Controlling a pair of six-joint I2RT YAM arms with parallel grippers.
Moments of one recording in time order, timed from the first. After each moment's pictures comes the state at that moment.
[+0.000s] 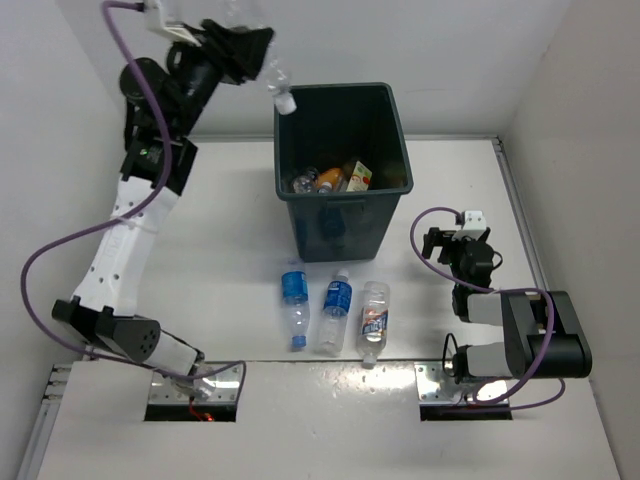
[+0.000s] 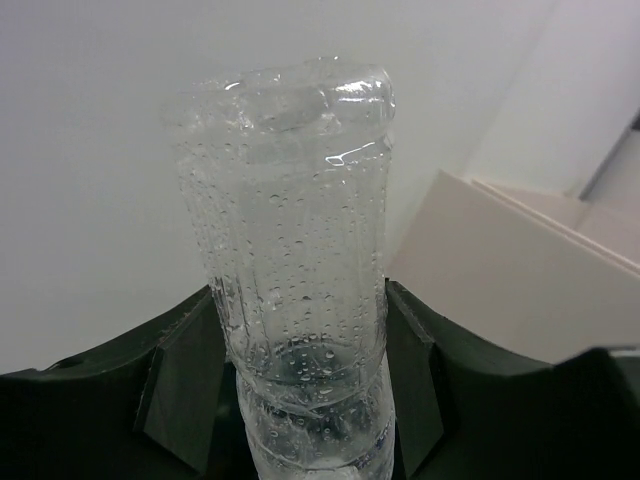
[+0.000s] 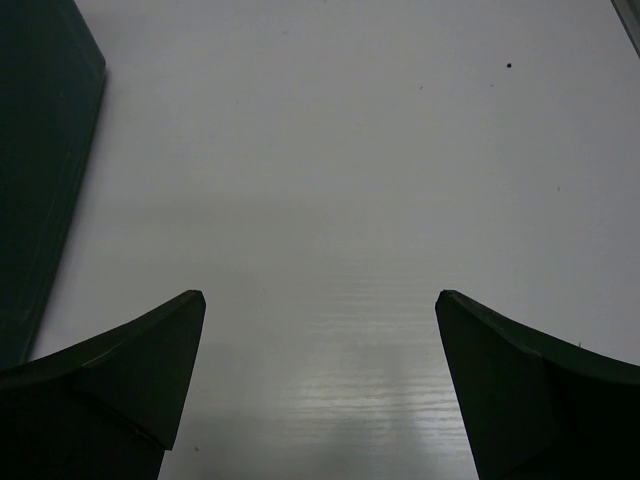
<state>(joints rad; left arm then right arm) -0.24 1.45 1.83 0.09 0.21 -0.52 -0.02 1.37 0.15 0.97 -0.02 0.02</state>
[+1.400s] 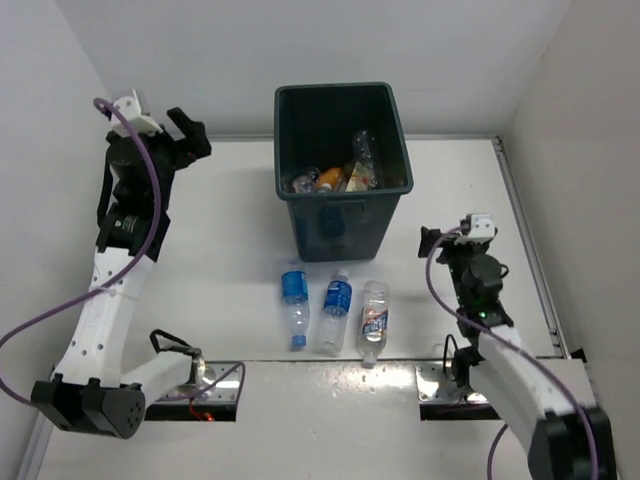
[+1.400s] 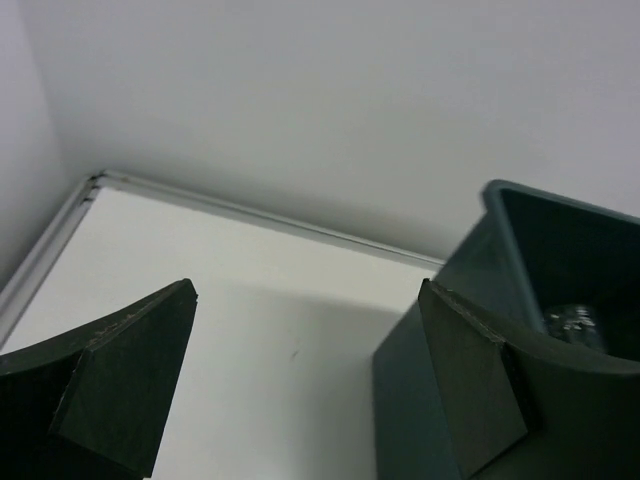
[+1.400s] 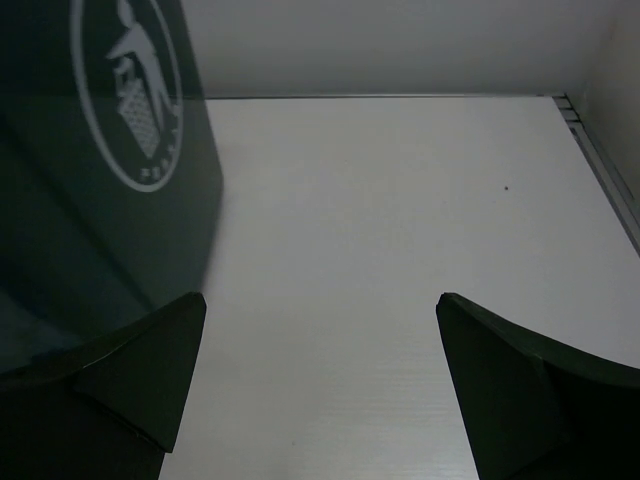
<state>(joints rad) -0.10 1.07 1.26 -0.16 -0.20 -0.32 0.17 0.78 0.16 0.57 0.15 0.04</state>
